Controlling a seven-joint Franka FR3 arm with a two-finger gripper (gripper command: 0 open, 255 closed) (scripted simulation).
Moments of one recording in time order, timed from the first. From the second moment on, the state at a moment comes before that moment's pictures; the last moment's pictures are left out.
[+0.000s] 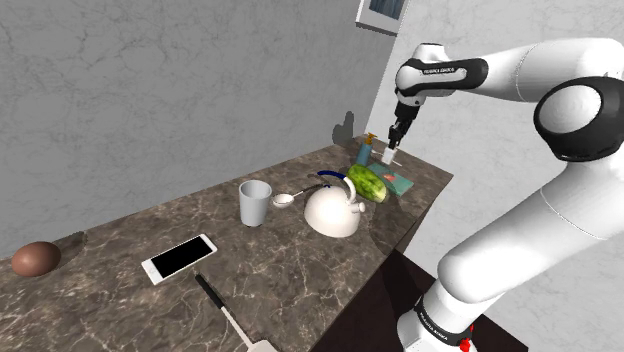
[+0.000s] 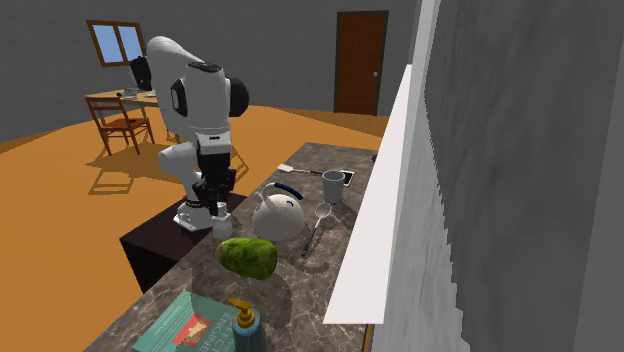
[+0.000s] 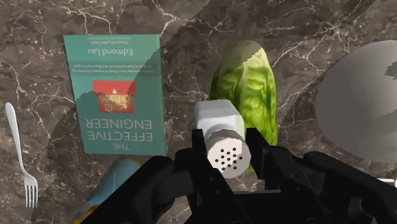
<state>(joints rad) -0.28 -0.22 -0.29 -2.06 -0.17 1.92 -0.57</state>
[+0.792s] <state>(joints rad) -0.39 -0.21 -0.48 -2.05 -0.18 1.94 -0.86</state>
